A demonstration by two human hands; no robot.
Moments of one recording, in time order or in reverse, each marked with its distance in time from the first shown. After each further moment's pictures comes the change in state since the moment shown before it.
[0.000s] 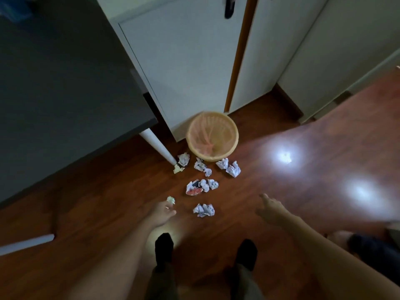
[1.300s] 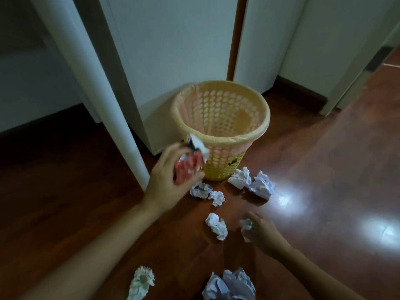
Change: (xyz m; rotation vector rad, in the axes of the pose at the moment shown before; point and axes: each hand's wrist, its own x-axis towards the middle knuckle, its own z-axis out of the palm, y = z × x) left_hand 0.377 -0.022 0.074 -0.066 0.696 1.380; right_hand 0.468 -0.008 0.278 0.114 0.607 -0.421
